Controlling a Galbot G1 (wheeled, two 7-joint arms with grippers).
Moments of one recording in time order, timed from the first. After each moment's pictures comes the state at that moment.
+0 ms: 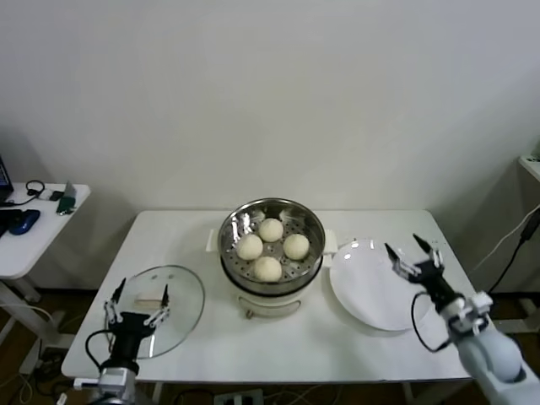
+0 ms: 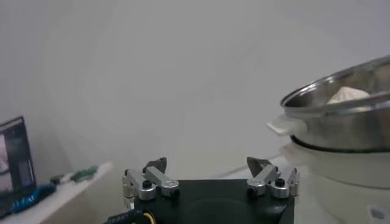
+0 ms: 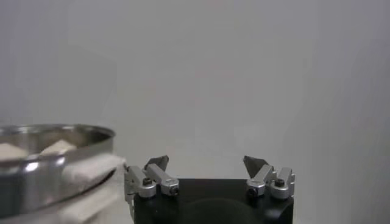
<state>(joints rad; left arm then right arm) 1.64 -1.43 -0.69 -2.02 0.20 -0.08 -0.03 -1.35 0.87 0.48 1.64 0.67 0.26 -0.19</state>
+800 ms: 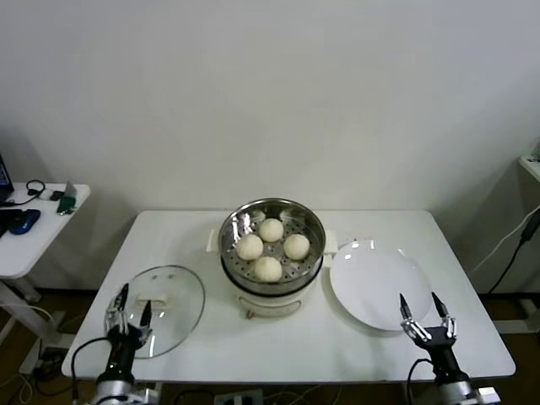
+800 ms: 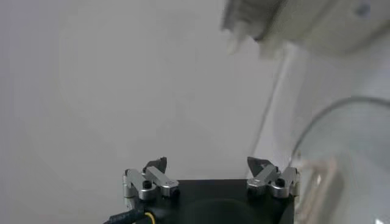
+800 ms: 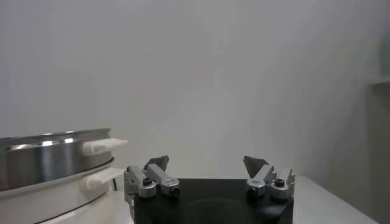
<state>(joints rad) 1.62 -1.40 -0.70 -1.84 1.14 -0.06 -0.29 -1.58 1.14 0.59 1.64 0.60 0.52 -0.18</state>
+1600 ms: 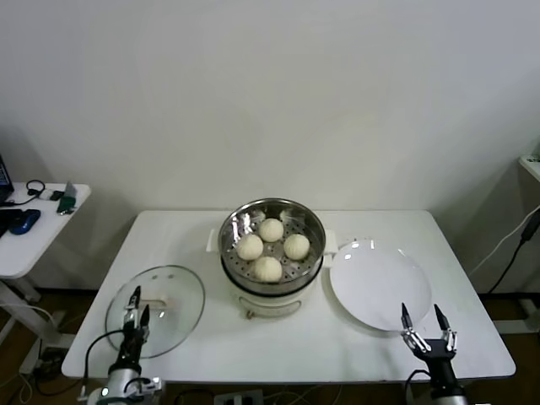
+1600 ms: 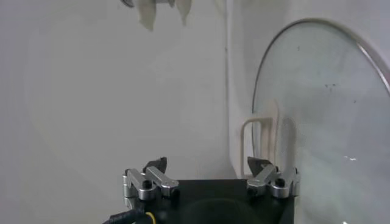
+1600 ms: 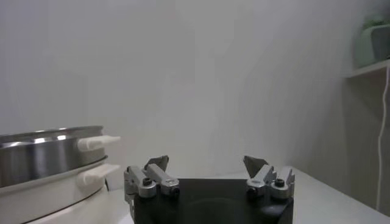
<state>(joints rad) 1.46 -1.37 -0.66 -1.59 1.37 0.03 -0.31 -1.61 1.21 0.60 1.64 0.58 0.55 -0.16</state>
